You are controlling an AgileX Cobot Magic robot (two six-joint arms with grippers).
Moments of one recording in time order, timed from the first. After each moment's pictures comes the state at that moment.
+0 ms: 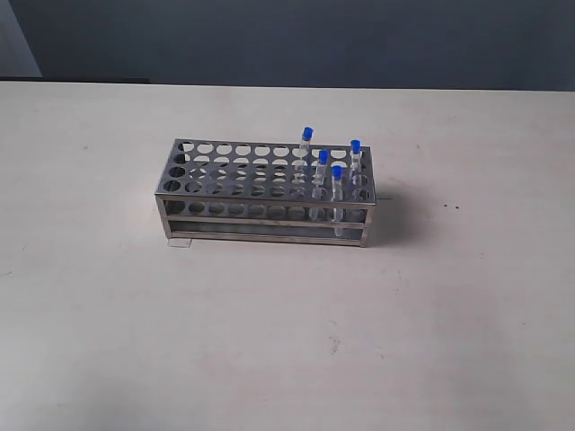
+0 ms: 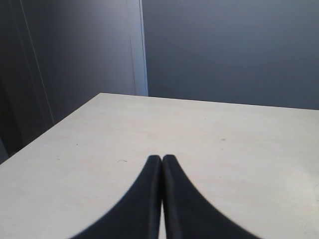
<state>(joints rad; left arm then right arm) 0.11 0.00 0.00 0.08 0.18 -0.07 0.14 0.56 -0.63 0.58 0.49 -0.36</state>
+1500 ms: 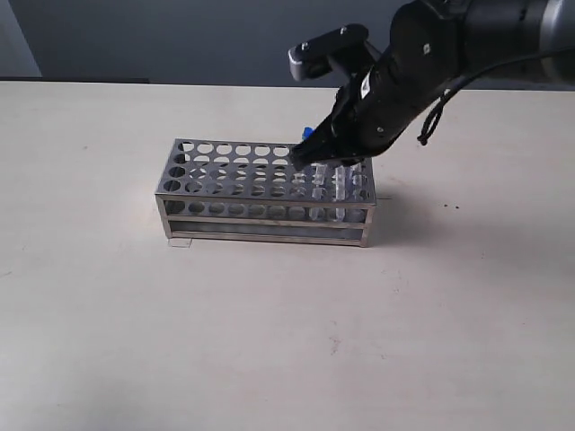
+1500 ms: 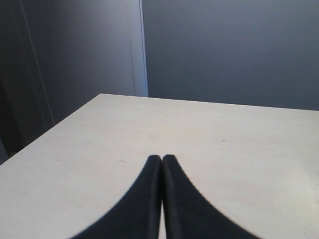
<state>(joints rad) 0.11 0.00 0.00 0.08 0.18 -0.07 0.69 1.80 -1.28 -0.03 0.63 -0.04</state>
